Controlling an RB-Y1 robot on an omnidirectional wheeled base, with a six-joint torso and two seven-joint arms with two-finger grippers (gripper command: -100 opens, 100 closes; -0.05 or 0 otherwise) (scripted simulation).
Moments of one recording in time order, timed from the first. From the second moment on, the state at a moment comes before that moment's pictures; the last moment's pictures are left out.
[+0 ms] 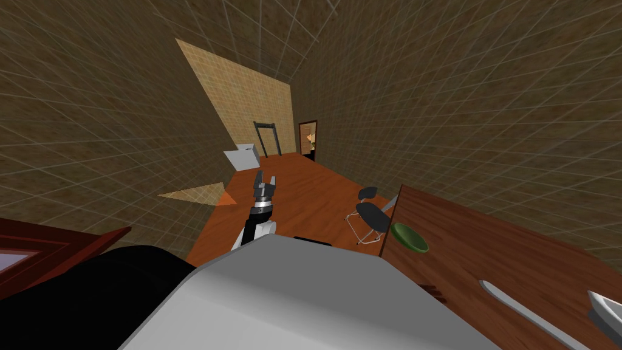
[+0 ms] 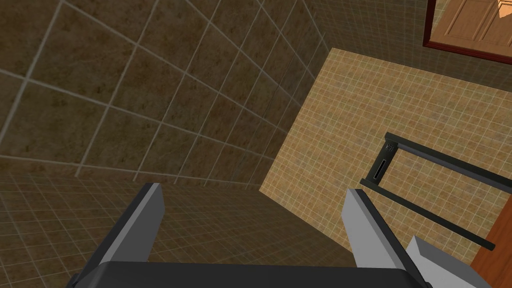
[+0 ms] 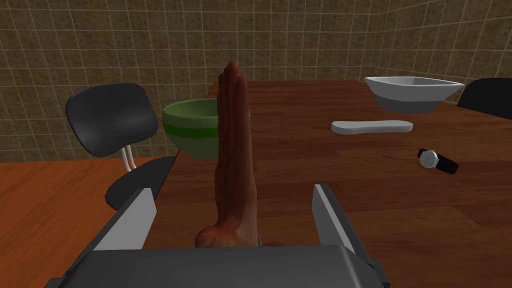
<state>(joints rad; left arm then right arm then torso) 0.53 -0.04 0.01 -2.26 0.05 -0.50 0.06 0.39 -0.21 0.09 -0.44 -0.94 -1.47 -1.61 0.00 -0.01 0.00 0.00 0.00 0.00</state>
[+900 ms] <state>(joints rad) 0.53 -0.04 0.01 -2.26 0.05 -0.50 0.06 0.41 -0.22 0.09 -0.45 -0.95 -1.47 -1.63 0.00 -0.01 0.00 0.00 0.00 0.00</state>
